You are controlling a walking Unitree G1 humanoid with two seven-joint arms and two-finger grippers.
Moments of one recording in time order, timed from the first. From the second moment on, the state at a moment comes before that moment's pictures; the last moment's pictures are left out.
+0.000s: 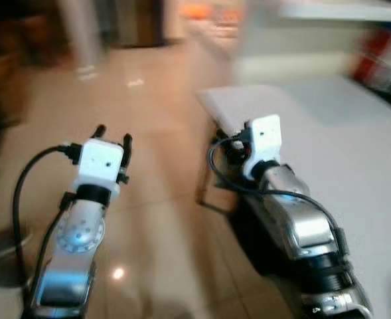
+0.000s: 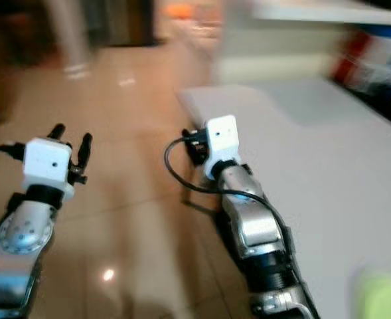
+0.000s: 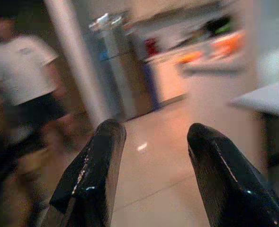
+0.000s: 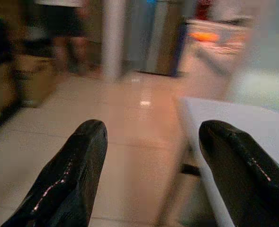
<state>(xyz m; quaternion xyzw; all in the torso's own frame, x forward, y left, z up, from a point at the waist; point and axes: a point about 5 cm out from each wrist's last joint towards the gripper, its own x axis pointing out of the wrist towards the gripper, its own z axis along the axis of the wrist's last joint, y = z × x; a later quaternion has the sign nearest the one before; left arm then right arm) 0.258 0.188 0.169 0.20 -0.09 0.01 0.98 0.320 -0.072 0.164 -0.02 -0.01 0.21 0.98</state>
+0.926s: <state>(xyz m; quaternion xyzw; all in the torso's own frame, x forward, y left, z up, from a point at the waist) 0.259 0.191 0.159 0.20 -0.08 0.02 0.98 0.314 -0.066 0.166 0.03 -0.03 0.25 0.97</state>
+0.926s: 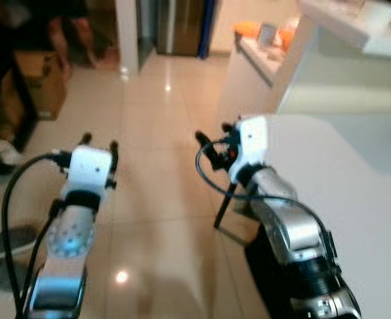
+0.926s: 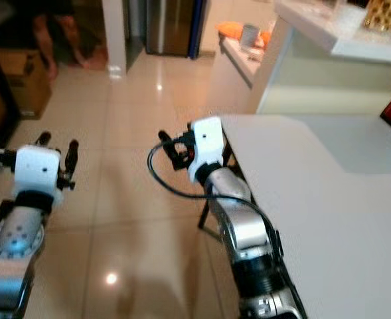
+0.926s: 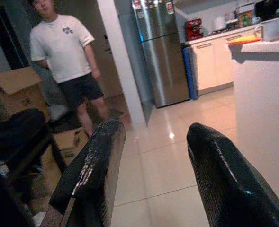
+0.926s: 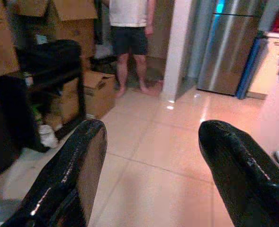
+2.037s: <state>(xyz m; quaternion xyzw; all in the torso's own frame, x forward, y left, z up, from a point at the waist) 0.261 0.216 0.143 0.19 -0.05 0.05 0.98 0.334 -0.140 0.137 0.04 0.01 0.10 0.99</state>
